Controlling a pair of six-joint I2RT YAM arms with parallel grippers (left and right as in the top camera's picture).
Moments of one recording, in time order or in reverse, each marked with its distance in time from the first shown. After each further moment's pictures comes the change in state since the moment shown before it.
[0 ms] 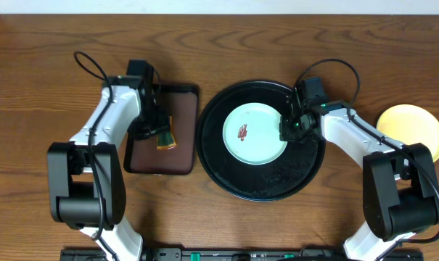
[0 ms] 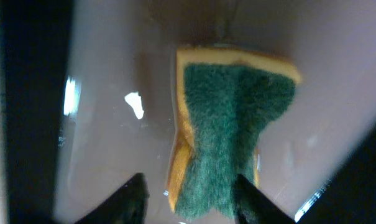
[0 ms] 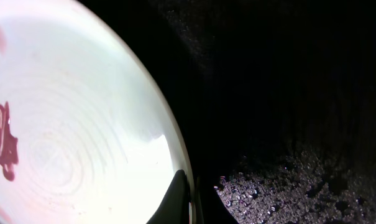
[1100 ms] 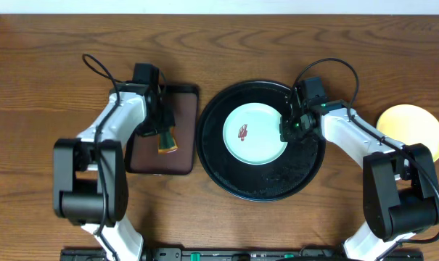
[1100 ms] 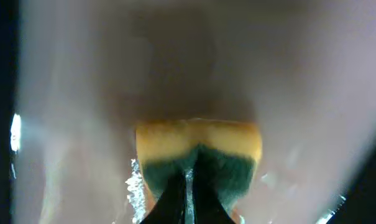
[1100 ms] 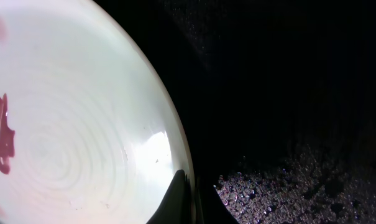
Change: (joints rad) left arm -0.021 0.026 -0.042 0.159 0.012 0.013; right arm 0.000 -0.002 0.002 -0.009 0.003 -0.028
